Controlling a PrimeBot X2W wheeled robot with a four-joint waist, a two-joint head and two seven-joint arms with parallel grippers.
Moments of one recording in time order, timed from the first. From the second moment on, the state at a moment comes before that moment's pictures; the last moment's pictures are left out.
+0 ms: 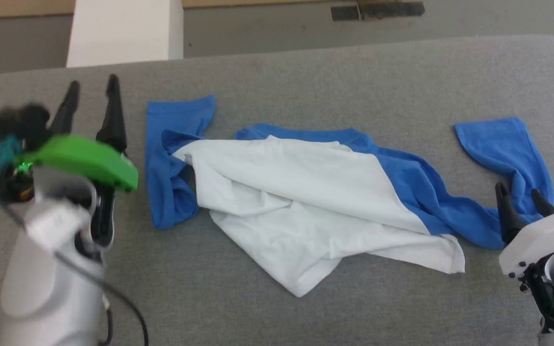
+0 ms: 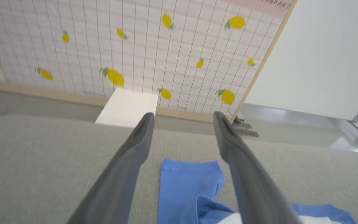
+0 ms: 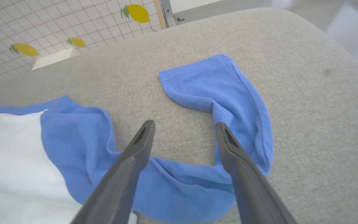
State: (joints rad) left arm -0.51 0.24 -0.05 0.22 -0.46 0.01 0.00; right arm -0.18 -0.05 -0.30 0.08 0.22 0.13 0.33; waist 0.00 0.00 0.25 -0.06
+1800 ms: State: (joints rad) left arm -0.10 0.17 -0.13 0.07 -0.38 0.08 -0.18; right arm -0.02 -0.33 0.45 -0.21 0.73 0.13 1.22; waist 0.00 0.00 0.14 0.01
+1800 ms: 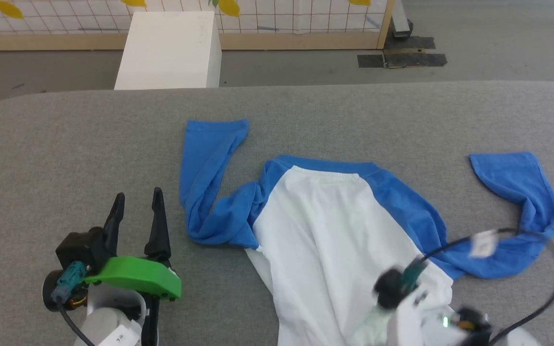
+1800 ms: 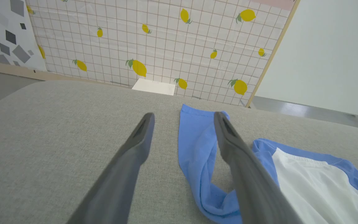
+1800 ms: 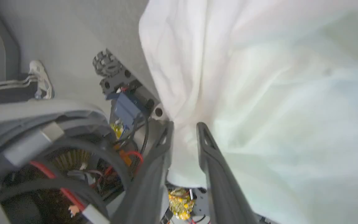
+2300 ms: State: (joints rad) left arm -0.15 0.20 -0.16 0.13 -0.41 0.08 0.03; right arm -0.03 -0.05 -0.19 -0.16 0.45 0.13 0.56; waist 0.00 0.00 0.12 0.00
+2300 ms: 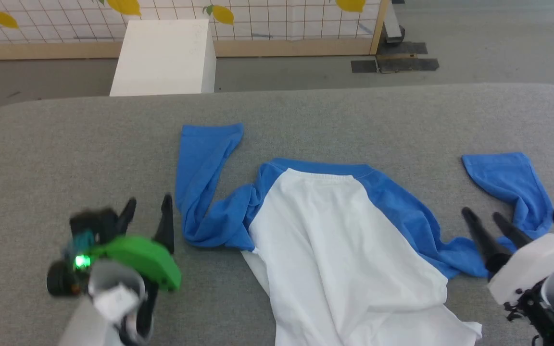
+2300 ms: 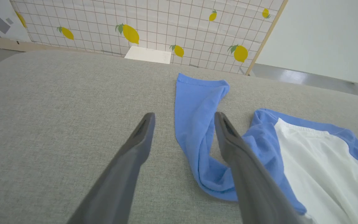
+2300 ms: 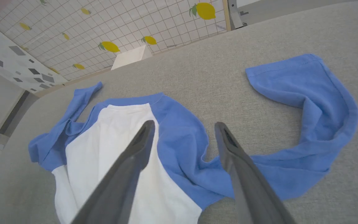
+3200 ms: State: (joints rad) left arm -0.71 0.29 -0.20 0.57 -0.46 0.07 0.63; right arm -0.10 -0.05 -0.23 -0.08 0.49 0.13 0.46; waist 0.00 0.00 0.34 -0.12
